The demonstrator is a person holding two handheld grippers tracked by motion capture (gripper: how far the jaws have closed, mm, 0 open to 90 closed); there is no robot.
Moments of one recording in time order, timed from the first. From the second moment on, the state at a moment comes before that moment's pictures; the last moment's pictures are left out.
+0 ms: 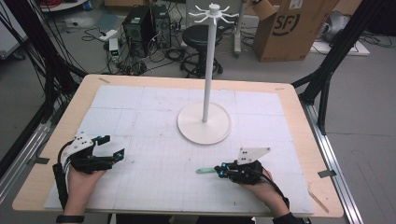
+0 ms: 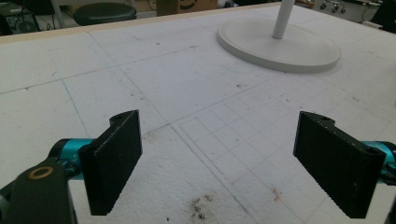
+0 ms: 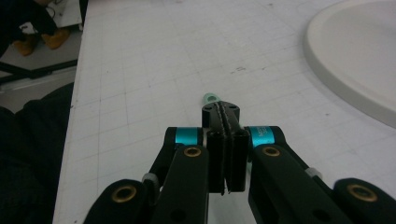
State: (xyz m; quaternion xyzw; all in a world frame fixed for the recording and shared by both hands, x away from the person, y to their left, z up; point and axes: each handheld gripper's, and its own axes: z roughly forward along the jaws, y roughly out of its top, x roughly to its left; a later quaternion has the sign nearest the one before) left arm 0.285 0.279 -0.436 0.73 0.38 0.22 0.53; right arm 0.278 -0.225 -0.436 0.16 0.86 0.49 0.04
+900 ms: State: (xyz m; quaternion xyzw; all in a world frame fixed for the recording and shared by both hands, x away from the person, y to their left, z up) left arm 0.284 0.277 -0.436 0.73 0.37 0.21 0.53; right arm 0.293 -0.191 -0.449 0.17 0.89 0.42 0.04
